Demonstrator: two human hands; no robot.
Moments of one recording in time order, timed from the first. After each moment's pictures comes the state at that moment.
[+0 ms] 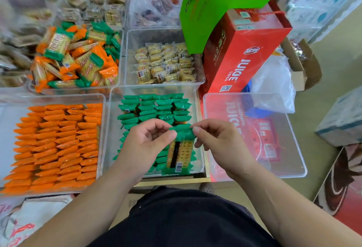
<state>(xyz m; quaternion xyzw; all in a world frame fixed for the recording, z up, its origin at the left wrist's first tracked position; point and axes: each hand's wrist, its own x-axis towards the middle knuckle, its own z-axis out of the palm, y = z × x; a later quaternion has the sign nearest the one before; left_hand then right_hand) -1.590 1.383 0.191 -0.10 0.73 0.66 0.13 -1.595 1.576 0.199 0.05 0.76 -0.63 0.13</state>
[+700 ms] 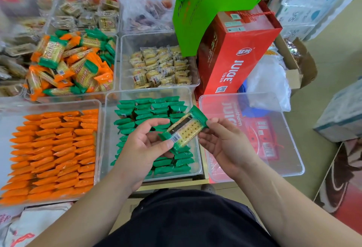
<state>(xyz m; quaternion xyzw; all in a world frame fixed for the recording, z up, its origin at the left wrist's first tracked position) -1.589 1.388 0.194 -0.11 0.65 0.73 0.18 -1.601 1.588 0.193 0.26 0.49 -0.82 0.14</state>
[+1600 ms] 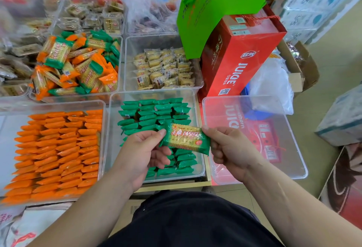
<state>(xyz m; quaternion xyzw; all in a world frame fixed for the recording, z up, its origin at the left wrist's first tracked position) -1.594 1.380 0.194 -0.23 0.61 0.73 0.21 -1.601 1.592 0.194 0.24 0.63 -0.70 0.23</state>
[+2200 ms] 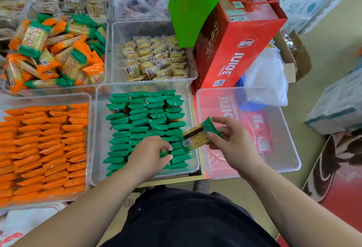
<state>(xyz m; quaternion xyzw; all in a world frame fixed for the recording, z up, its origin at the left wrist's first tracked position) -1.608 1.384 0.086 0.12 0.93 0.29 0.21 -1.595 1.617 0.159 0.17 0.78 -0.59 0.13</state>
